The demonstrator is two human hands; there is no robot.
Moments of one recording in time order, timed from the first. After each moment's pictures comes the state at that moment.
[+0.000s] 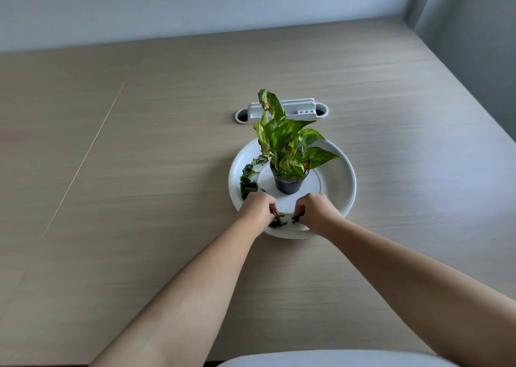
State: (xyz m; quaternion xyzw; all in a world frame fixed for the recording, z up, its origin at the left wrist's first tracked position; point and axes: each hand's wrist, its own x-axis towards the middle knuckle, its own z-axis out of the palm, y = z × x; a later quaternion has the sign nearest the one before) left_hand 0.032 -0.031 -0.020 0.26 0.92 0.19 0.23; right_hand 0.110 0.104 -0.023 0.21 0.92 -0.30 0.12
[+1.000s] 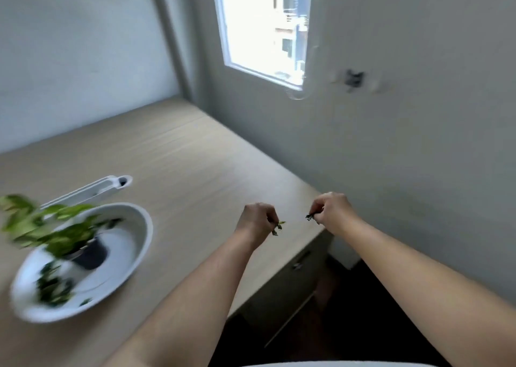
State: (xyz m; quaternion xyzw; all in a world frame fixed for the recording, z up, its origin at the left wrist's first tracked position) left_hand 0.351 0.215 0.057 0.53 0.77 0.27 0.23; right_hand 0.520 0.302 0.064 0.54 0.78 -0.29 -0.13
